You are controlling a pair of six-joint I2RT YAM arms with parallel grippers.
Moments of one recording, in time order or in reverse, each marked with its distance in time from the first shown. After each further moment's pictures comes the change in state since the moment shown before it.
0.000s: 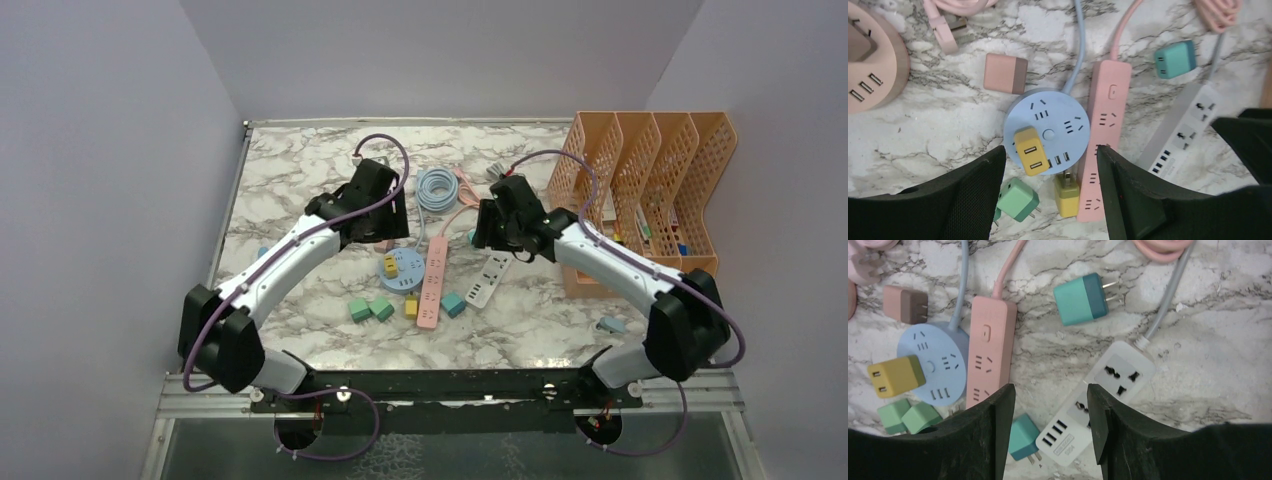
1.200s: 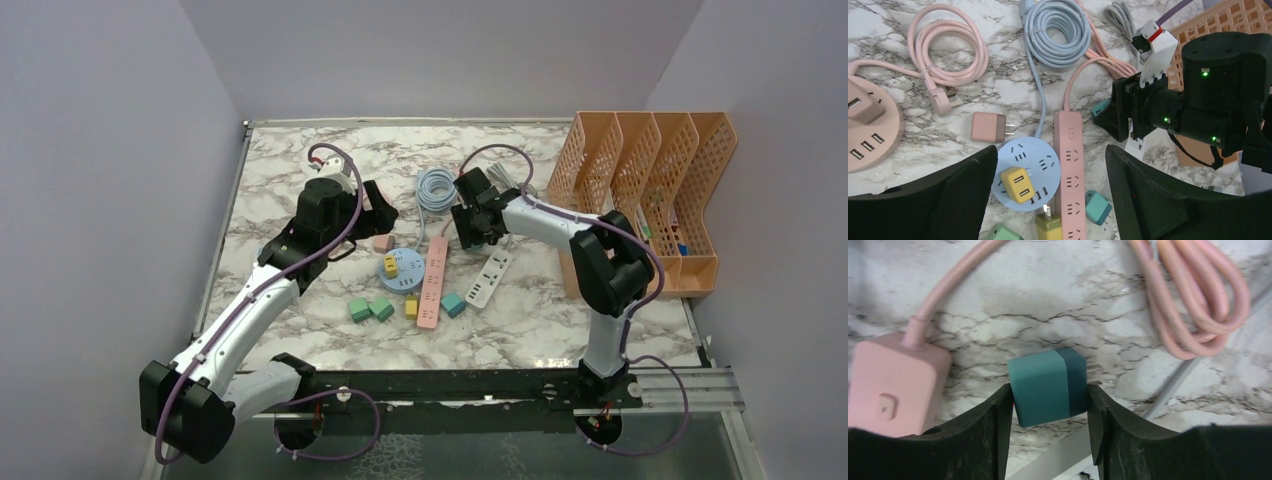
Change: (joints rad) left arm 0.116 -0.405 -0.321 0.436 0.127 0.039; right arm 0.000 0.509 0.292 -0.029 0.056 -0.357
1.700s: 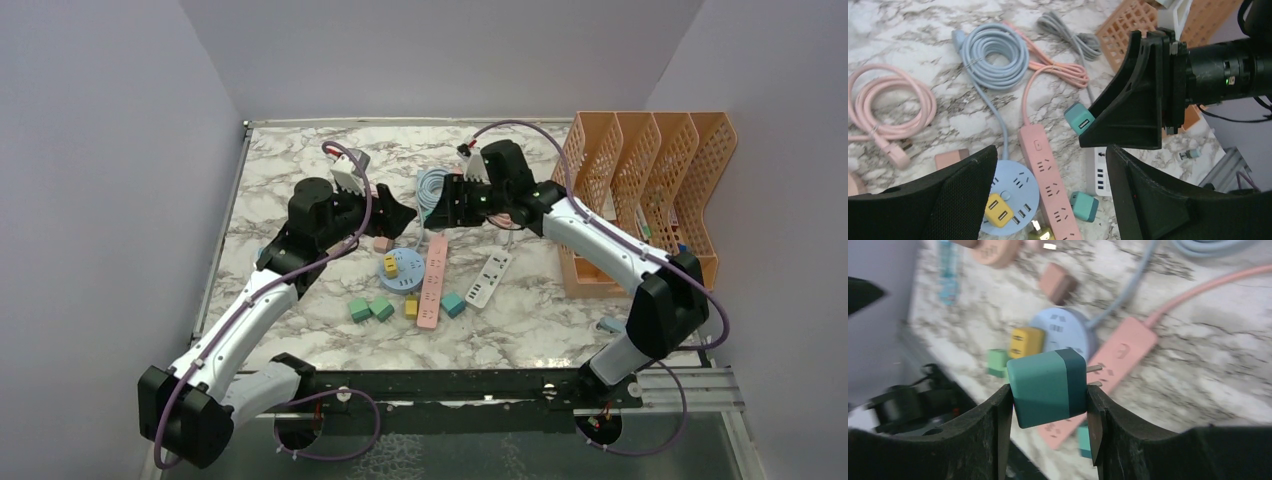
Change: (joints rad) left arm 0.002 -0.026 -0.038 0.200 0.272 0.148; right arm 0.000 -0.311 0.007 0.093 -0.595 0.233
